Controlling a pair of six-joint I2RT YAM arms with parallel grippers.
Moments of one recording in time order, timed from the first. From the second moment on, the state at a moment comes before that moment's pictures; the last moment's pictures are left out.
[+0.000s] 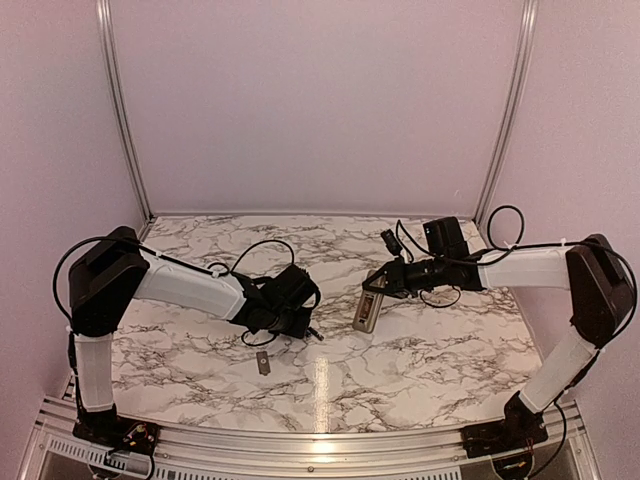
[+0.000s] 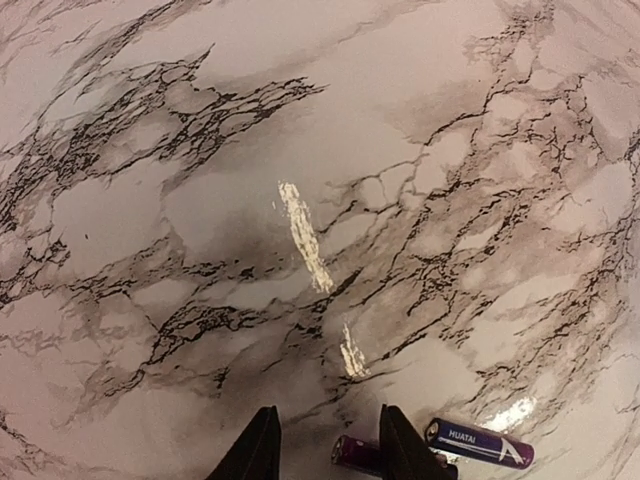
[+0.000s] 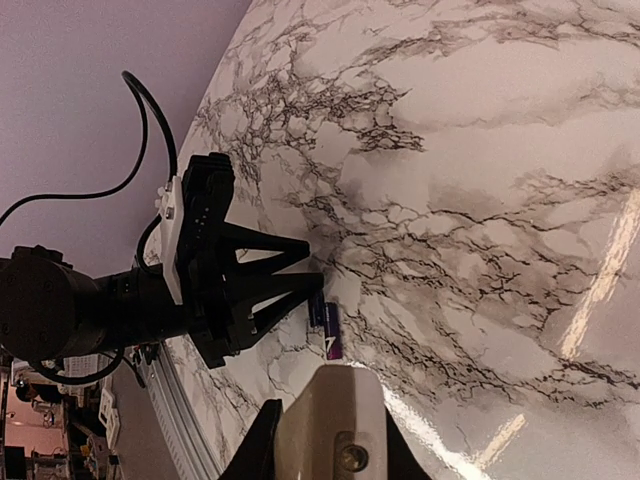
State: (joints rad) left arm -0.98 2.02 1.23 -0.20 -0.32 -0.54; right arm 0.45 1.61 0.90 0.02 -0.73 0.49
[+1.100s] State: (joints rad) left arm -0.98 1.65 0.92 -0.12 0.01 -0.08; right arm 0.45 1.63 0.87 0.05 -0.78 0.48
